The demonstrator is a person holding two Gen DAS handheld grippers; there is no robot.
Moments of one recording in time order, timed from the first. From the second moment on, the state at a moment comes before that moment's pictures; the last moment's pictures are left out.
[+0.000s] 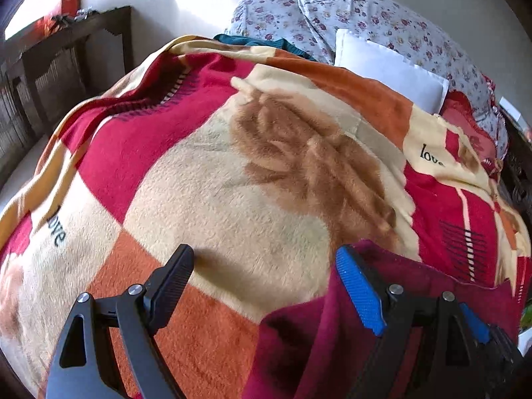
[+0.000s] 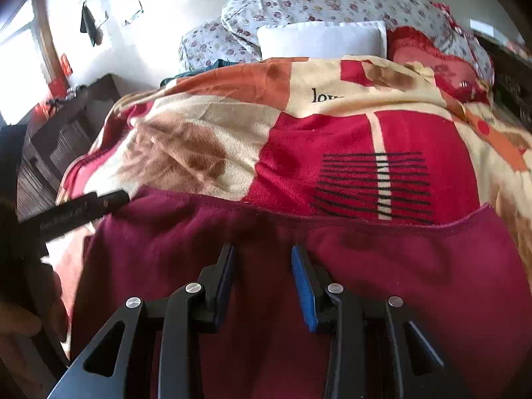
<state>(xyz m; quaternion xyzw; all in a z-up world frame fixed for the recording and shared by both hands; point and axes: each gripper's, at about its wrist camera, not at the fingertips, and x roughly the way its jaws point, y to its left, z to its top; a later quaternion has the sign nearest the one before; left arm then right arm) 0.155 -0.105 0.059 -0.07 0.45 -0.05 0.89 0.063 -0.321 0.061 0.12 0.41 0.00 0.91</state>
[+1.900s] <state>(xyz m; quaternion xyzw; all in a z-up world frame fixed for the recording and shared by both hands) -0.012 -0.030 0.017 -0.10 0.45 -0.14 0.88 0.109 -0.153 0.058 -0.02 0.50 0.05 0.86</state>
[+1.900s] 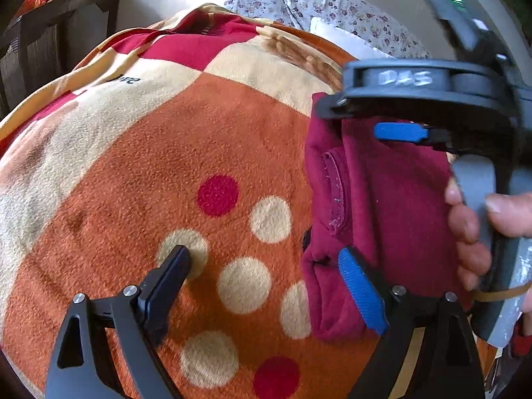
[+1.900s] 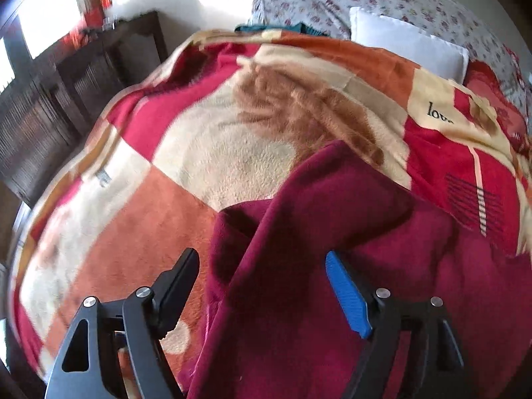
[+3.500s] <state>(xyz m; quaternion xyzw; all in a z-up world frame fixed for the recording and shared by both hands) -0.016 -0.081 0.031 -0.10 0.45 -0.29 0.84 0.059 -0.210 0.102 0.03 0.42 0.11 0.90</state>
